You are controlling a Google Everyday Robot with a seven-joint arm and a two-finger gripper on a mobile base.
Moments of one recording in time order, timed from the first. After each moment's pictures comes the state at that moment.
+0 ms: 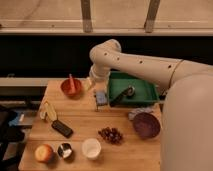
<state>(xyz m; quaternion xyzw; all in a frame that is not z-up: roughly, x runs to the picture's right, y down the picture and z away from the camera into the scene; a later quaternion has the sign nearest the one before) -0.038 -0.021 0.775 -0.26 0.04 0.54 0.80</state>
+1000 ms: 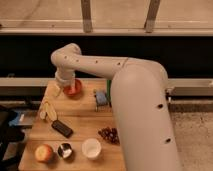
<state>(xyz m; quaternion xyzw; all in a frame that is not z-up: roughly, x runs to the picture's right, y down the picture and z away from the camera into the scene) -0.234 0.009 0.802 -0.34 -0.02 0.39 0.86</state>
